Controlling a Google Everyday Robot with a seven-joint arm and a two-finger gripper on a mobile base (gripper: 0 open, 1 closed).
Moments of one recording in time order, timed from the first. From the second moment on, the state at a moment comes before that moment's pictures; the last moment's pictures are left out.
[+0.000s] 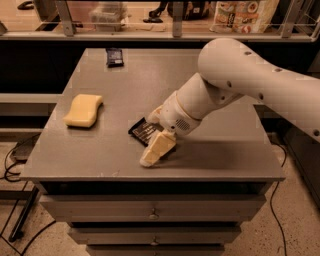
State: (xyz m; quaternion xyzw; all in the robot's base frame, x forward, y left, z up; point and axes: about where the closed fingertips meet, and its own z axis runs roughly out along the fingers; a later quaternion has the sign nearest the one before) arm 0.499 0.031 0.813 -0.65 0.68 0.23 0.23
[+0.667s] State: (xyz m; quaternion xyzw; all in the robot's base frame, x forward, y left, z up) arm 0.499 0.031 0.826 -0.65 0.68 0.23 0.23
